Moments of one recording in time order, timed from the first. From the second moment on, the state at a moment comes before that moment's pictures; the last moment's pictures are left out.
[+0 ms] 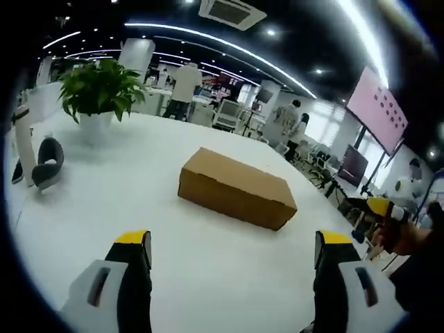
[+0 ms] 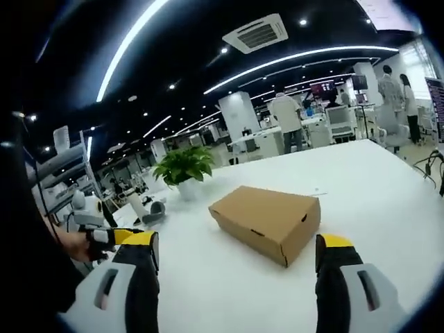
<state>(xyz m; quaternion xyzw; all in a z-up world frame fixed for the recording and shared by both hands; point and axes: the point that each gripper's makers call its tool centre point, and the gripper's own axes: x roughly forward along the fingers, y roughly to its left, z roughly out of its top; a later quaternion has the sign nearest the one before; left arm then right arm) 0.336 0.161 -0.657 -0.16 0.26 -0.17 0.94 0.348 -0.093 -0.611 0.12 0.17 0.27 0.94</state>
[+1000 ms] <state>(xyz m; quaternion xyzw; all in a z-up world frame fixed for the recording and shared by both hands) 0.397 0.178 -0.666 -0.03 0.31 -0.21 0.93 0.373 -0.105 -0.646 -0.10 0.24 0.26 0.93</state>
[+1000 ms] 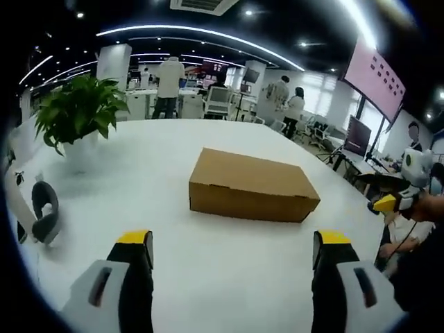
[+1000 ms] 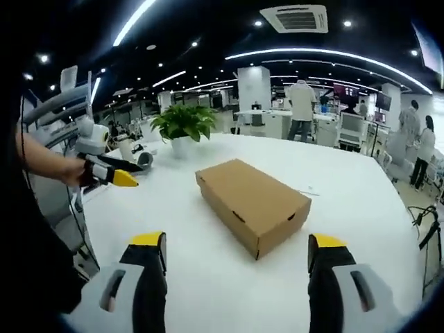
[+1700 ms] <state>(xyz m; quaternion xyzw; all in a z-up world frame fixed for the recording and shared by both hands) 0.437 0.179 -0.684 0.01 0.32 -0.23 0.92 0.405 -0.079 -0.650 -0.03 0.24 0.29 0.93</state>
